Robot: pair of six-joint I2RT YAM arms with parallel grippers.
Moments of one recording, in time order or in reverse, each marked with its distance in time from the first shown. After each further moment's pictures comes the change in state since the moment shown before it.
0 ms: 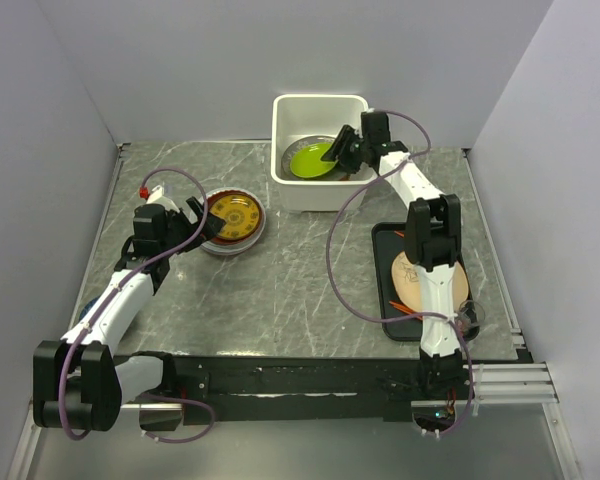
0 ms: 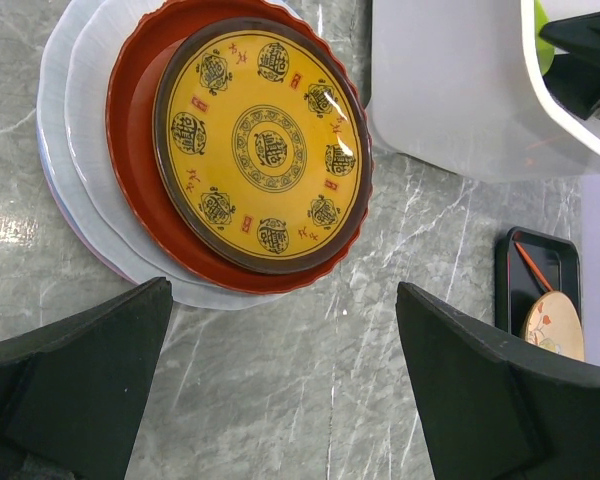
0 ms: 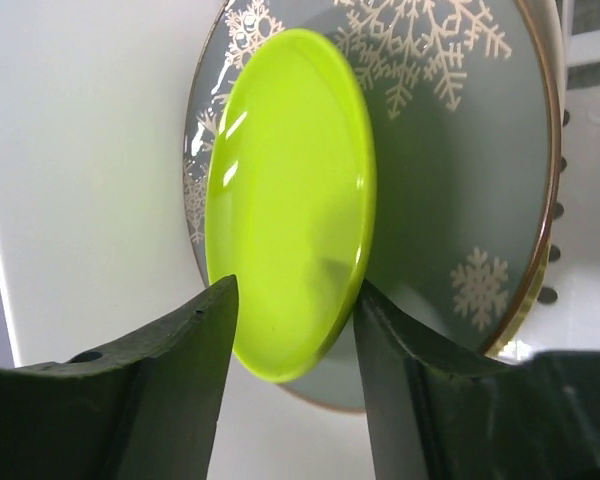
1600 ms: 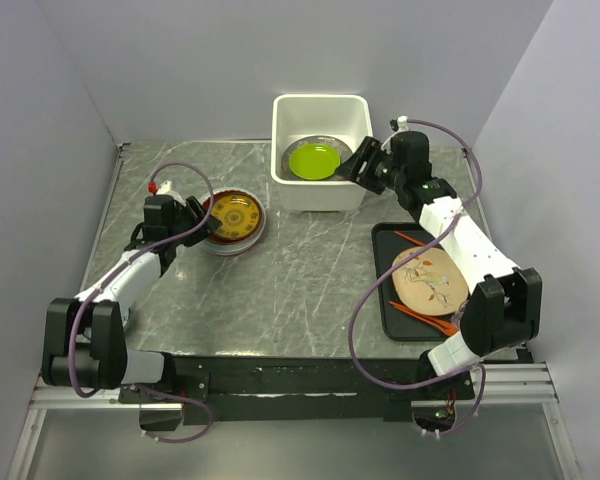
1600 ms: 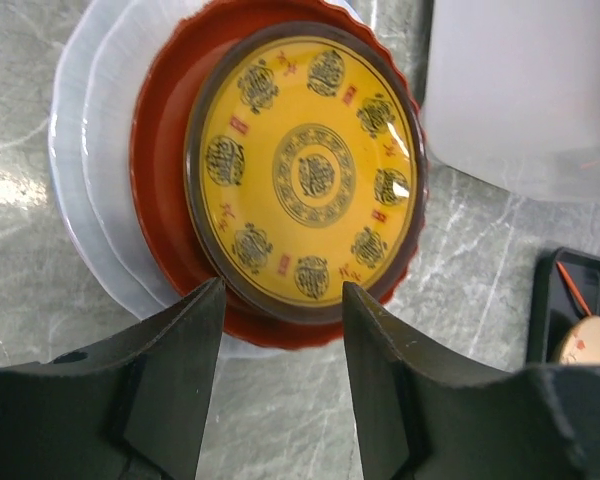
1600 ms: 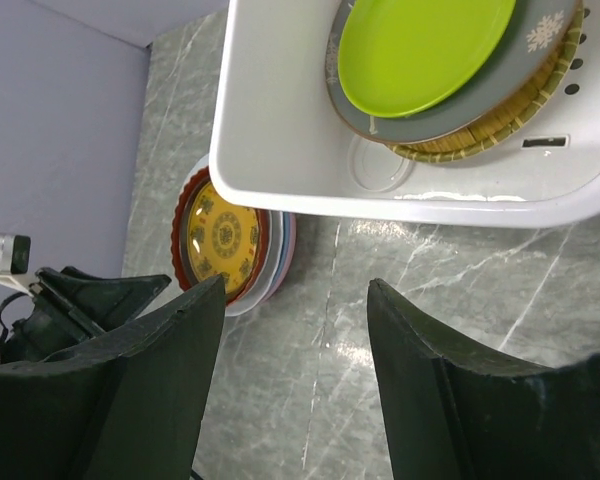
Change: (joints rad) left arm -0.001 0.205 0.076 0.033 -0.021 0.002; right arm 0.052 -0.832 -0.764 0.153 0.047 -0.028
